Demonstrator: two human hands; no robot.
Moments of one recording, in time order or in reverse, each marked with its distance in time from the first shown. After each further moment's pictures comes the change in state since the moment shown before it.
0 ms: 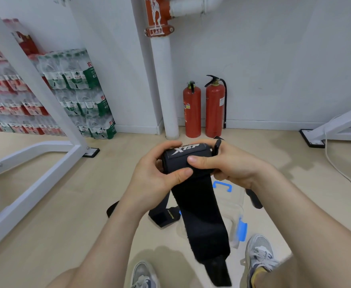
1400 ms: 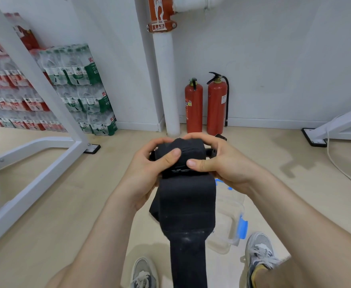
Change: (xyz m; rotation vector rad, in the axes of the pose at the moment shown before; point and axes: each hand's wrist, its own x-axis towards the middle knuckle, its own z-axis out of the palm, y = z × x) left_hand 0.005 0.004 -0.010 -0.395 -0.019 -0.171; right_hand 0.012 0.018 0.012 0.155 0.044 -0.122
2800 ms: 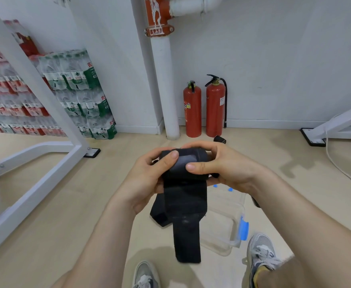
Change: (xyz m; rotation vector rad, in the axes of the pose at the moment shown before) left_hand 0.001 -0.001 0.002 0.111 -0.033 -0.112; right_hand -0.005 -0.006 -0.004 -0.029 -0.036 0.108
